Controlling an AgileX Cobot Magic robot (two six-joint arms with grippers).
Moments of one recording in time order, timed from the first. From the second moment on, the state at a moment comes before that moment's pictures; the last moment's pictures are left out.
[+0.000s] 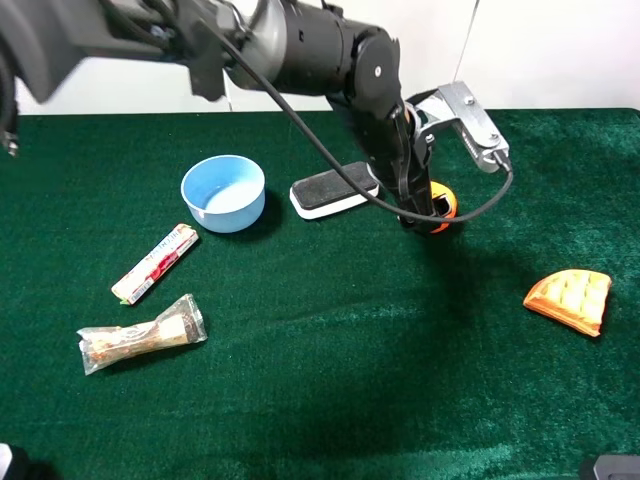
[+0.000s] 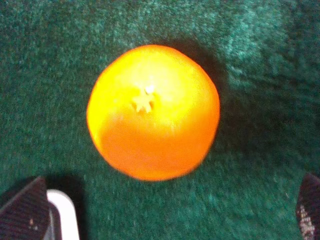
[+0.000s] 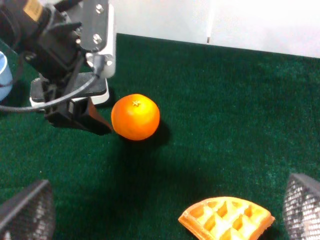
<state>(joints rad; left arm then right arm) -0.86 2.26 -1.70 -0.16 0.44 0.55 0.08 -0.01 -0.50 0.19 1.02 -0.16</state>
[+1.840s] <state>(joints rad) -0.88 2.45 -1.89 -0.14 0.44 0.56 0.08 -0.01 -0.50 0.19 1.02 -0.16</state>
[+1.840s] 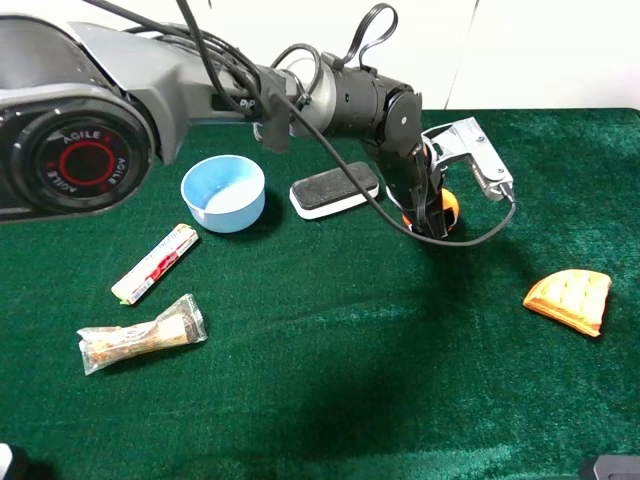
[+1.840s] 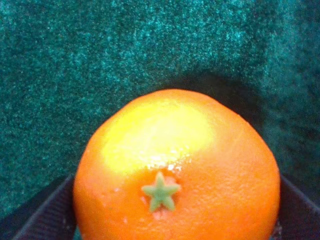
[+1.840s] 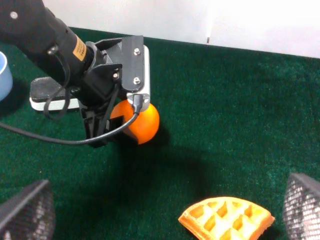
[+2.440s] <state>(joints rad) -0.88 2.30 -1.89 -0.06 0.71 0.51 0.08 -0.01 -0.50 0.19 1.02 -0.16</state>
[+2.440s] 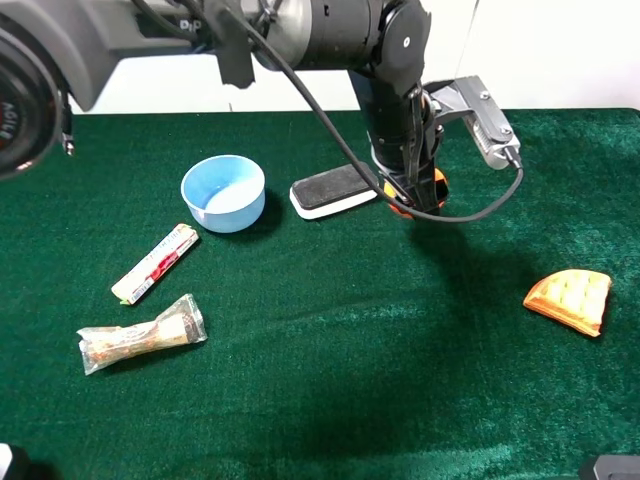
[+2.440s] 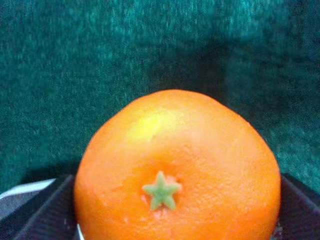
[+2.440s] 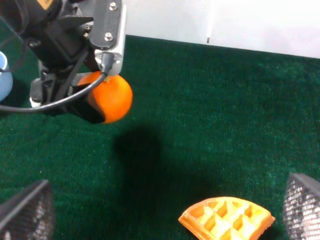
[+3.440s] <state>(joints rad) -0.86 1.87 -1.08 0.00 0.41 0.30 0.08 -0.01 -0.50 0.19 1.02 -0.16</state>
